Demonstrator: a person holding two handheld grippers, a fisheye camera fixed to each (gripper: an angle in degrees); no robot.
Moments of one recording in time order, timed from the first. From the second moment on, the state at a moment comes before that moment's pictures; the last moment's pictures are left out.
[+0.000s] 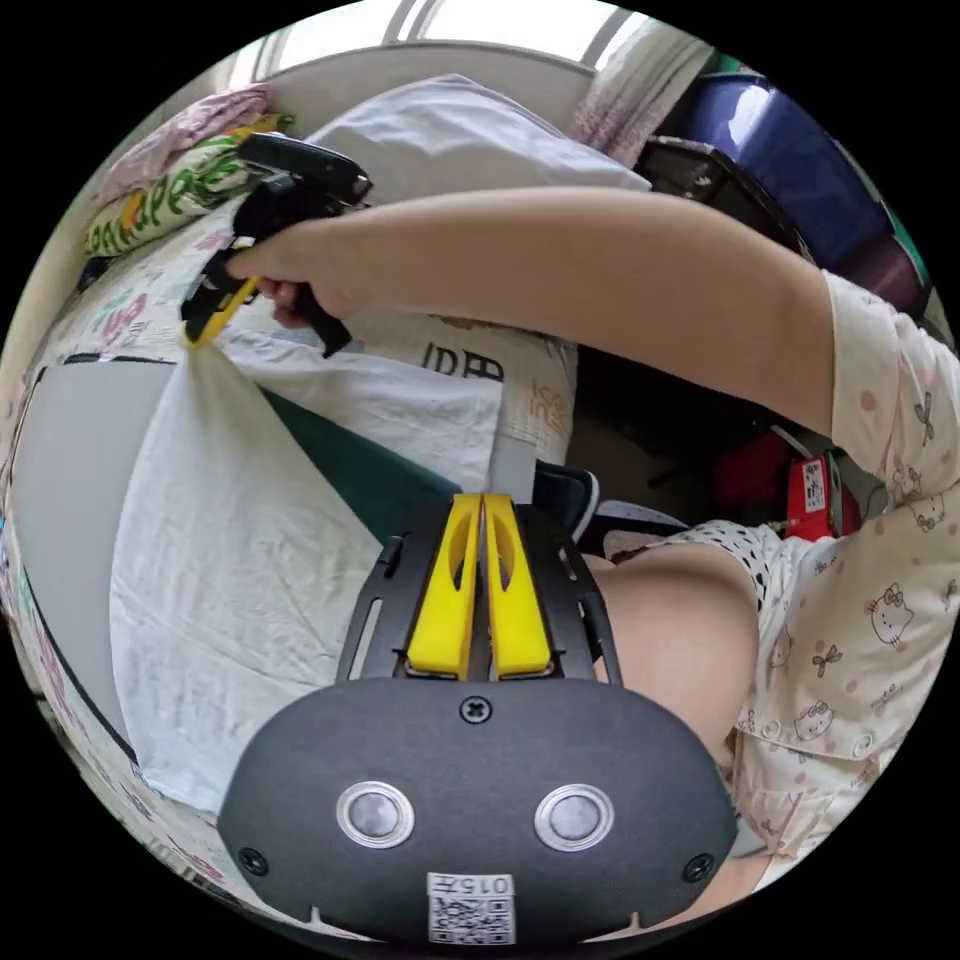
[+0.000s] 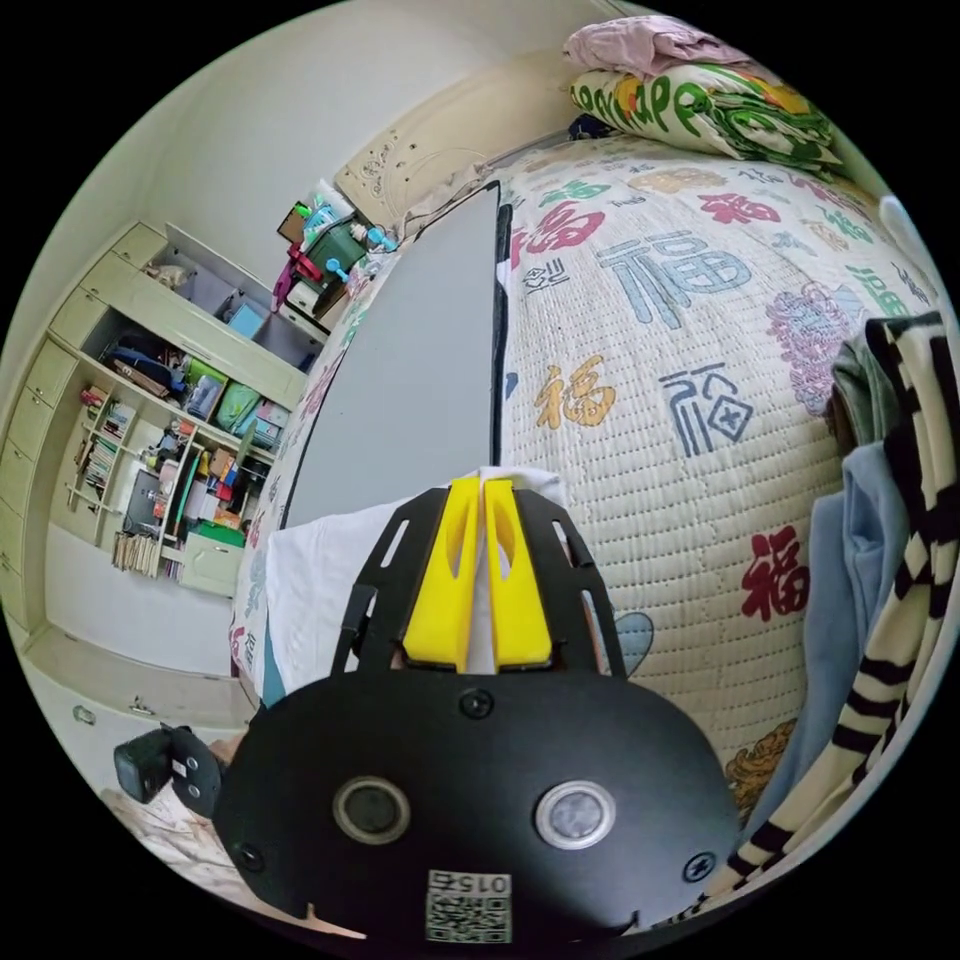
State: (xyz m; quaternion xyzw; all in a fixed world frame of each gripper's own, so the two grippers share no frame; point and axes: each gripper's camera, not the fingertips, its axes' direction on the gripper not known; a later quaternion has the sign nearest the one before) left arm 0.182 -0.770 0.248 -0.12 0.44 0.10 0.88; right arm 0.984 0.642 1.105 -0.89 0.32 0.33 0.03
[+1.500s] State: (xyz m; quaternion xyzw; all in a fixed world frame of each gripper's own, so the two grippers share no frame) left arm -0.097 -0.247 0.119 -0.03 0.28 -0.09 0.96; right arm 0.696 0.020 1.005 -0.95 -0.01 0.27 0.18
